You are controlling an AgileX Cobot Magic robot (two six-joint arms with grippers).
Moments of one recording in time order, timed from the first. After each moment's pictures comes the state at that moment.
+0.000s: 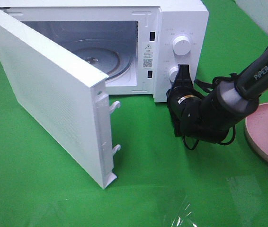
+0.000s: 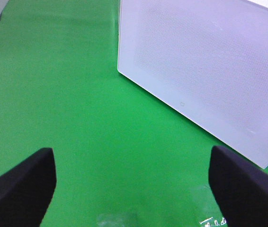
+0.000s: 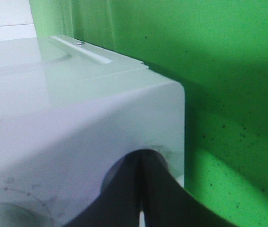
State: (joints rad) left arm 0.05 -0.01 -0.52 -0.15 1.08 0.07; right arm 0.57 2.21 -0.94 0.67 -0.89 1.31
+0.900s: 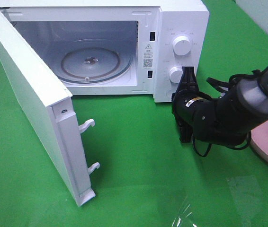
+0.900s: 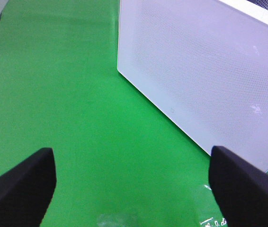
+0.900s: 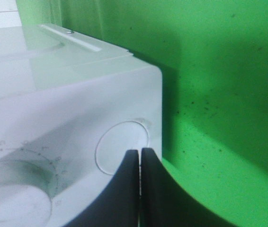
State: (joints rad) left arm 0.05 -0.01 -0.52 -0.15 1.08 0.07; right arm 0.59 2.08 -0.80 0.63 -0.82 1.34
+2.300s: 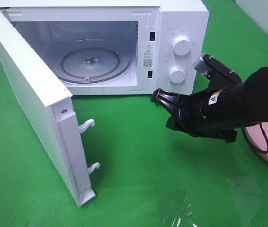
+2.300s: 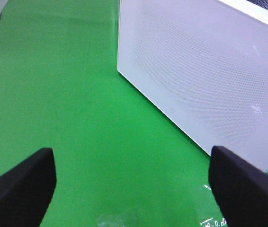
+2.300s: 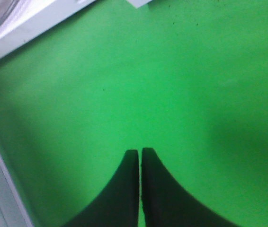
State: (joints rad) left arm 0.05 -0.01 -0.52 -0.15 1.08 0.07; right arm 0.59 1.63 -0.68 0.31 -0.07 0.50
